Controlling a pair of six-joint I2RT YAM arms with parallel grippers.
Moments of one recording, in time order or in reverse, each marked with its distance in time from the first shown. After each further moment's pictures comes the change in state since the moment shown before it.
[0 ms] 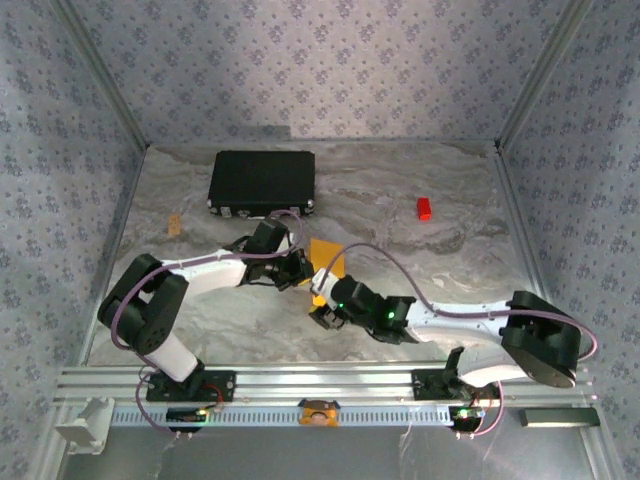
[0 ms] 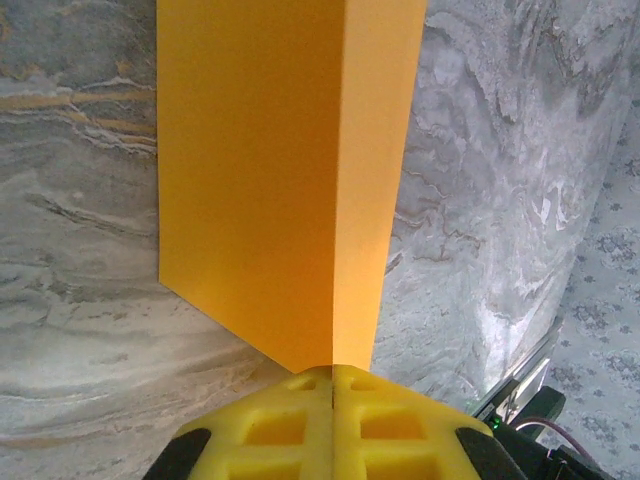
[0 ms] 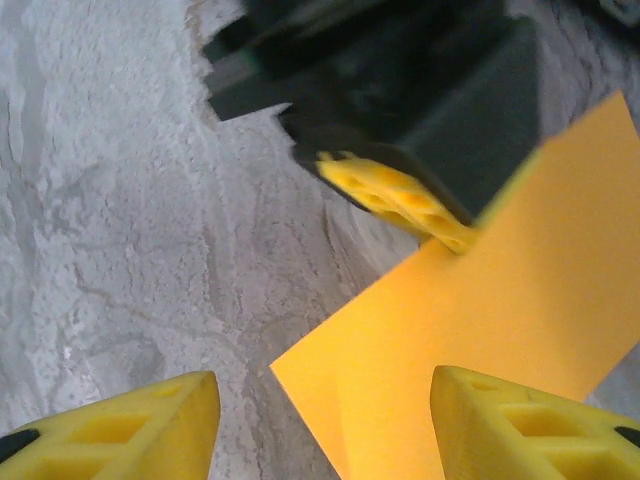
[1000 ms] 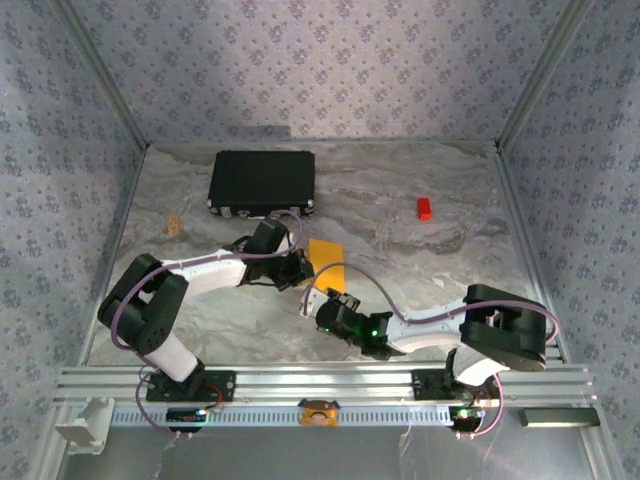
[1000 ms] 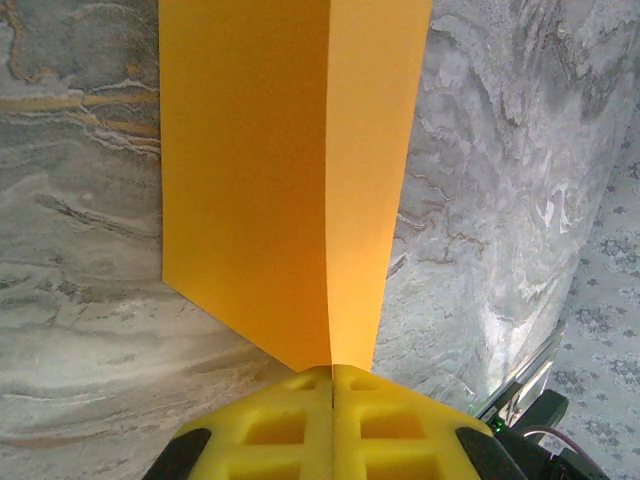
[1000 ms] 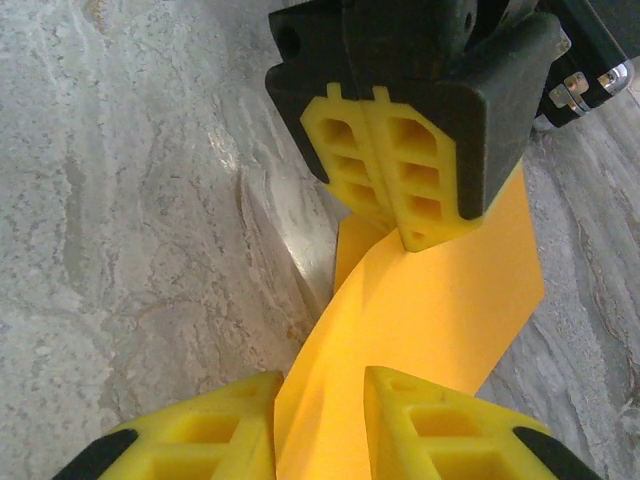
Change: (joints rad) left arm -0.001 0.000 0.000 -0.004 -0.006 0.000; right arm 0.126 0.172 -0.037 0.180 0.380 -0.215
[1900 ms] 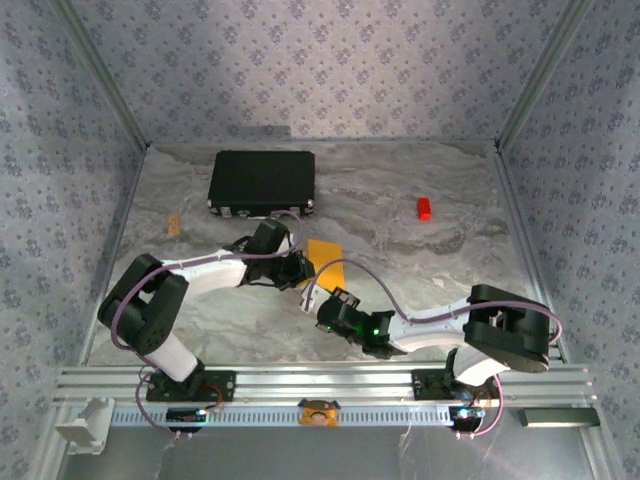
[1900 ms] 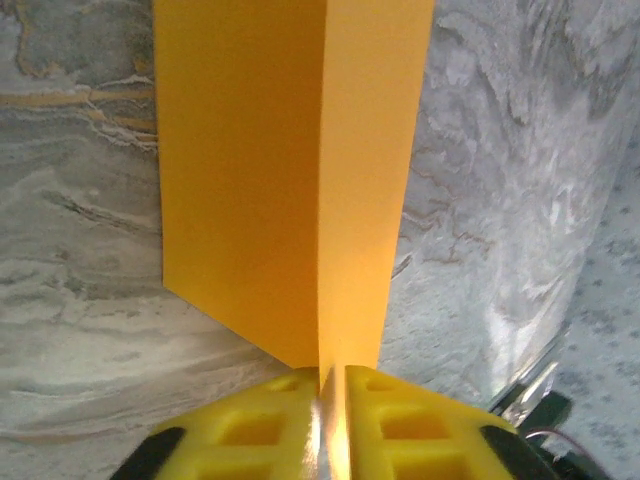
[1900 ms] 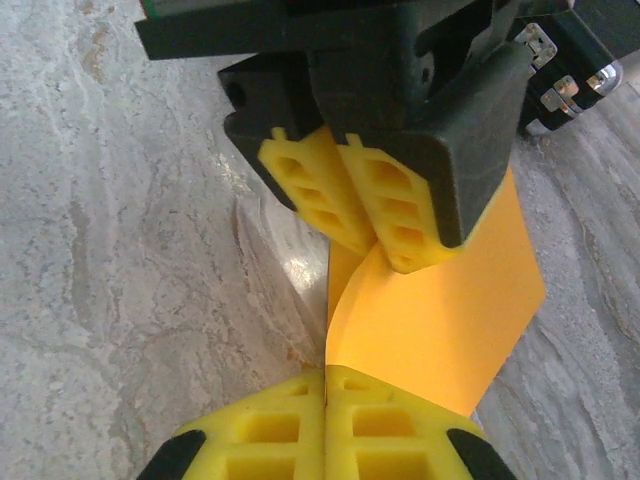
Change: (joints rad) left arm -0.003 0.000 0.000 -0.014 -0.012 0.003; right arm -0.014 -0.019 0.000 0.019 -0.027 0.054
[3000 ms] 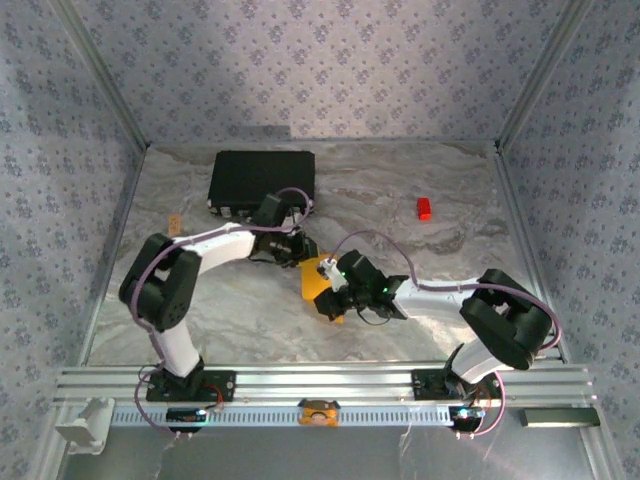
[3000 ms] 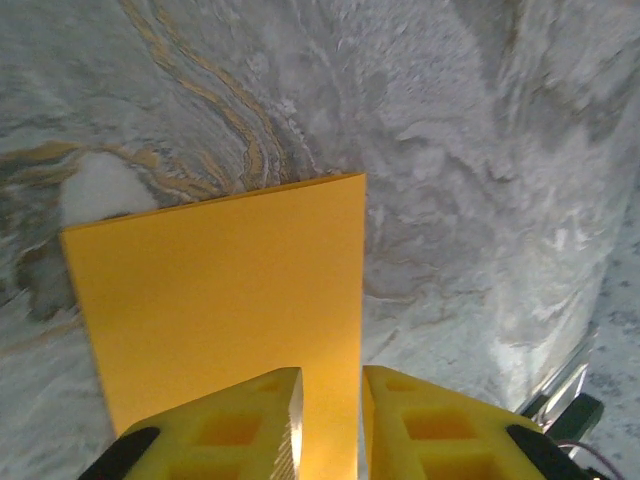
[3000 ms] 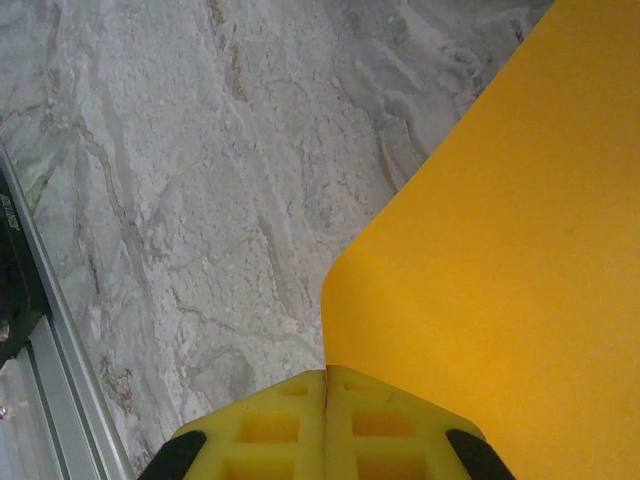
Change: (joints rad) left arm 0.066 0.192 0.290 -0.210 0.044 0.211; right arm -0.375 0.029 0.085 -0.158 -0.928 0.531
